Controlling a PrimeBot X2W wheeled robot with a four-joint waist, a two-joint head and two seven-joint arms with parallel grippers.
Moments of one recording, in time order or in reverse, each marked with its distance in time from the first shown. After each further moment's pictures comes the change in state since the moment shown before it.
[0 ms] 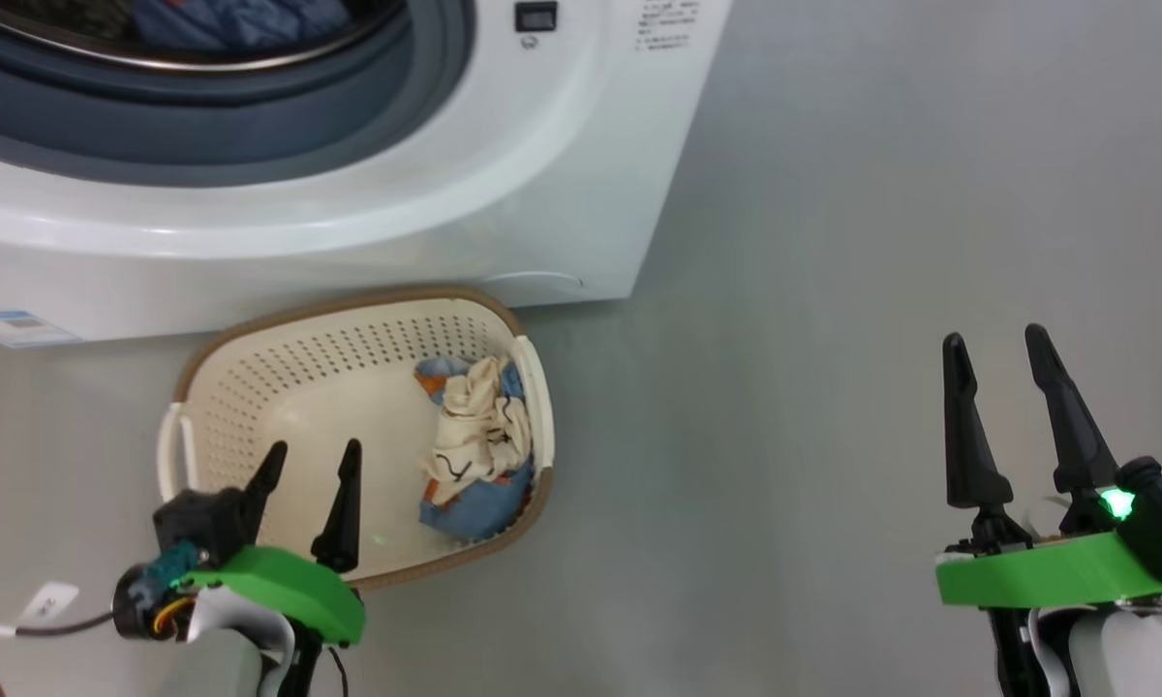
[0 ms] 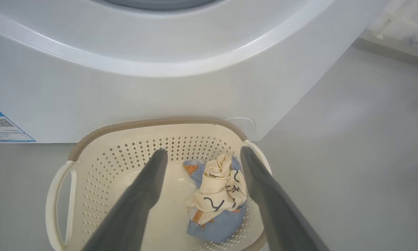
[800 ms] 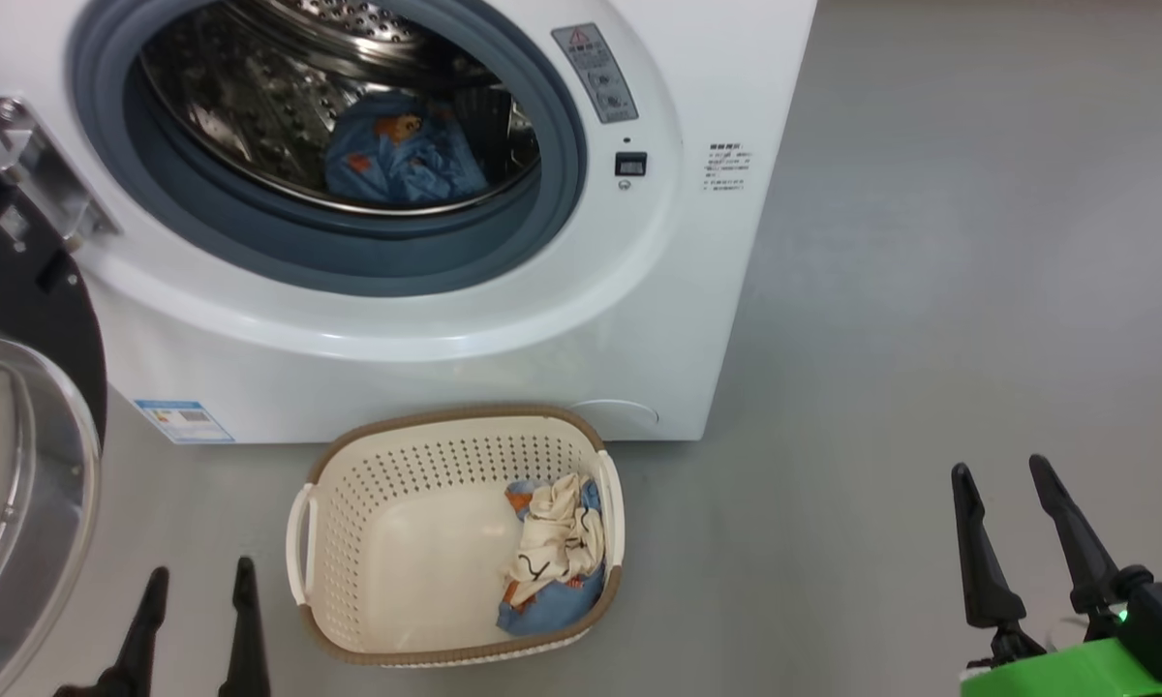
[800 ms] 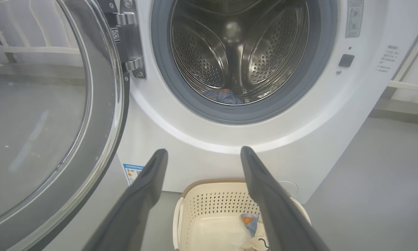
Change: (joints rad) left arm 0.424 -0.097 0.345 -0.473 0.217 0.000 0.000; right arm 0.185 -0.045 -0.004 0.024 -0.004 0.000 0.000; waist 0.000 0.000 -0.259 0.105
